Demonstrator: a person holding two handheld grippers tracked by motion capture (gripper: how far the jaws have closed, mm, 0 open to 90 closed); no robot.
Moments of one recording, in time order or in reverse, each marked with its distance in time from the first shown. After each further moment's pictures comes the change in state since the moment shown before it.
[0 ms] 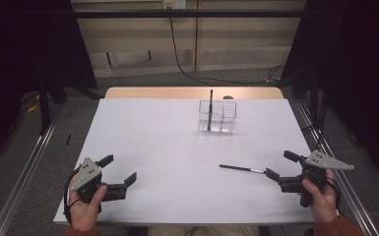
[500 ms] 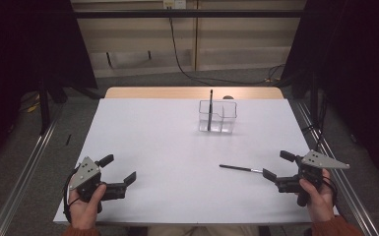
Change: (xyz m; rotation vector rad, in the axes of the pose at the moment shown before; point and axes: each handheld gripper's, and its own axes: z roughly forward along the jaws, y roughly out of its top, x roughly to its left) left arm 0.004 -0.001 0.001 -0.009 -0.003 -0.032; right arm 0.003 0.001 0.006 -0.003 0.032 -0.008
